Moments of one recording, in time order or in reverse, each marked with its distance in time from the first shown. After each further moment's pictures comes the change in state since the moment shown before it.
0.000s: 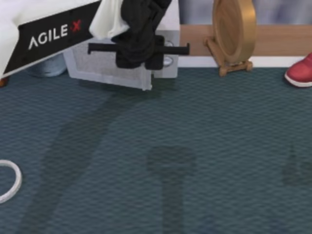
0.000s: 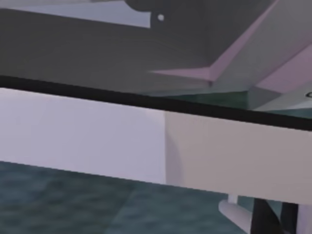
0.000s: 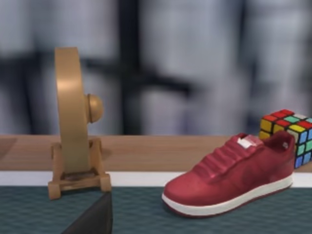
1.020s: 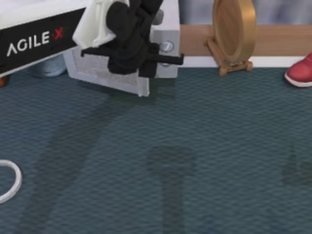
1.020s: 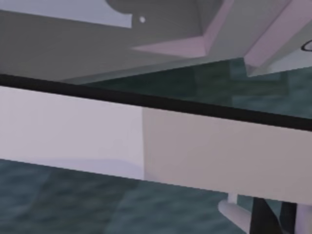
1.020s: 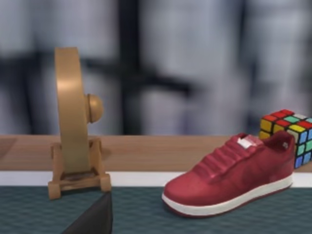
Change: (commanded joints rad) left arm 0.021 -0.095 -0.134 0.066 0.049 0.109; right arm 0.000 0.000 0.000 0.000 0.000 0.000
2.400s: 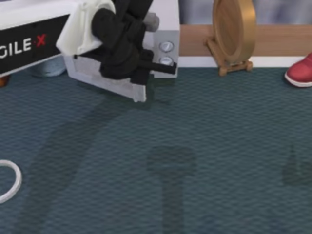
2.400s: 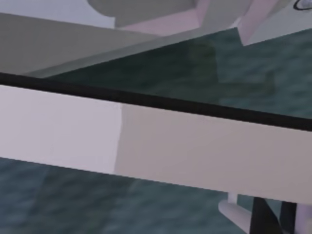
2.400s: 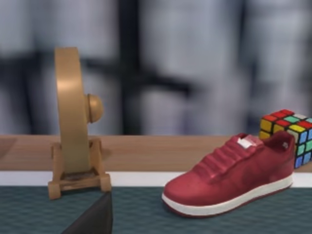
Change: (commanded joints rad) left arm 0.020 -0.076 -0.109 0.046 0.056 0.102; right arm 0.000 0.000 0.000 0.000 0.000 0.000
